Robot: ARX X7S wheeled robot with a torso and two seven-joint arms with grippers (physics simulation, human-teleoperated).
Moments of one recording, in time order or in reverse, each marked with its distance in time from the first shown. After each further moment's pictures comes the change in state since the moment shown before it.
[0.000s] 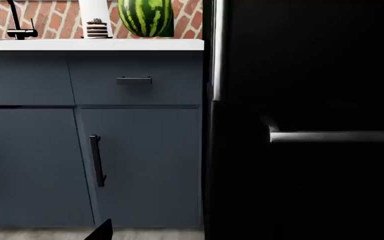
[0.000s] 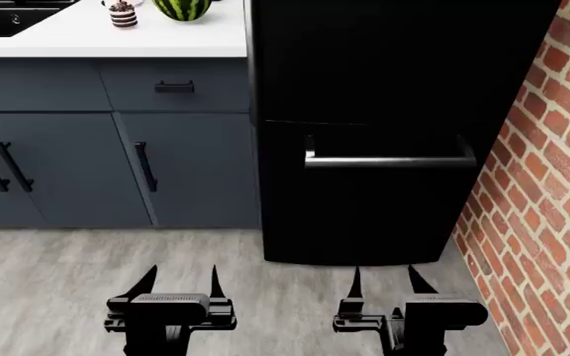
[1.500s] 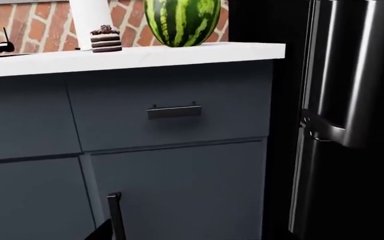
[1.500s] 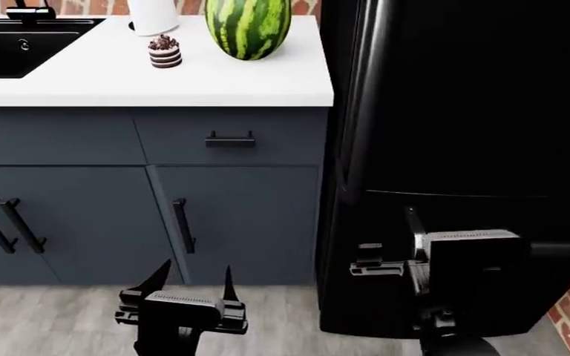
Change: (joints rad) left arm -0.006 -0.122 0.172 0.052 -0.066 -0.032 -0.096; right arm 0.140 0.167 -0.083 -0.436 0.098 0.484 0.123
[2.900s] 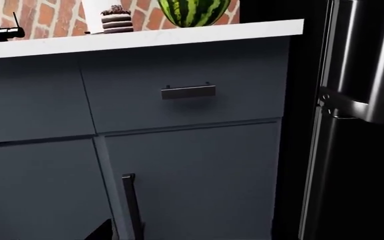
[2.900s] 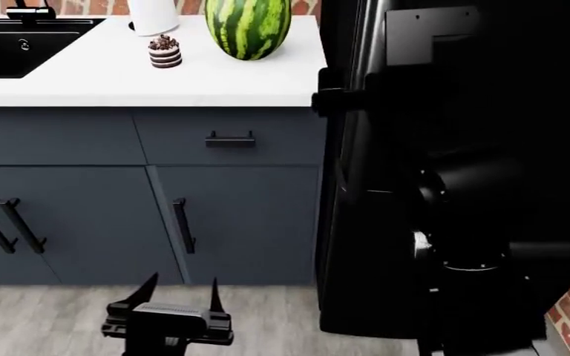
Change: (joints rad) left arm 0.020 -0.074 0.015 -0.070 -0.059 0.055 -0.035; right arm 0.969 -0.130 -0.091 0.513 0.132 0.544 0.101
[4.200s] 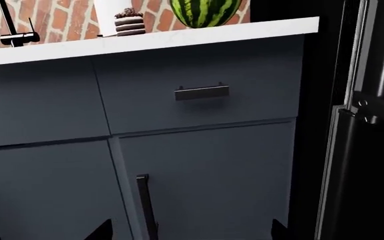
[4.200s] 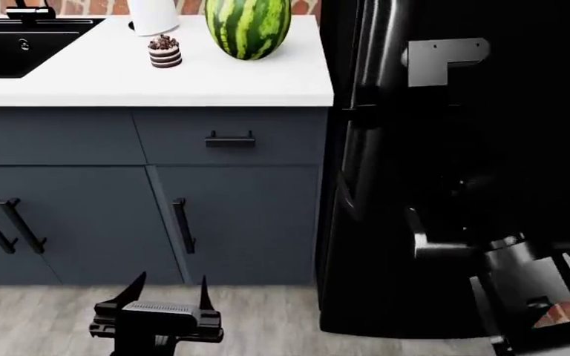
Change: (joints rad) left arm -0.002 -0.046 0.004 0.007 -0.022 -0.001 -0.036; right arm 0.064 0.240 -0.322 0.386 0.403 -0.413 0.117
